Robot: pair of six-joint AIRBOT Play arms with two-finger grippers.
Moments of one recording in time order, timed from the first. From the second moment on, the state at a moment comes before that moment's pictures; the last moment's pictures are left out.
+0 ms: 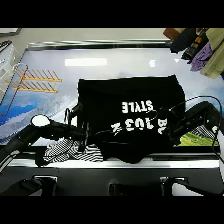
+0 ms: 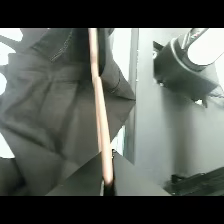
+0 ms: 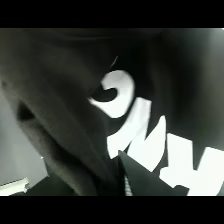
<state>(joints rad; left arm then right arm) -0.38 -1.13 0.71 0.28 -1.20 -0.21 -0.28 -1.39 0.91 2.09 -1.65 -2.99</state>
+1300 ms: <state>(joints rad) -0.08 -1.12 0.71 0.41 -0.86 -0.98 -0.28 -0.95 0.90 2.05 -1.67 -2.89</state>
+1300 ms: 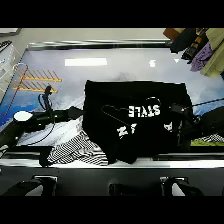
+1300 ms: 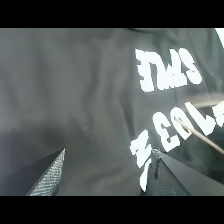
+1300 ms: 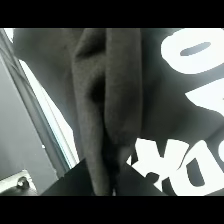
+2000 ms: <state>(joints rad) -0.87 -1.41 0.88 0.43 -0.38 -1.64 -0.28 -0.92 0.90 2.09 -1.71 -2.71</state>
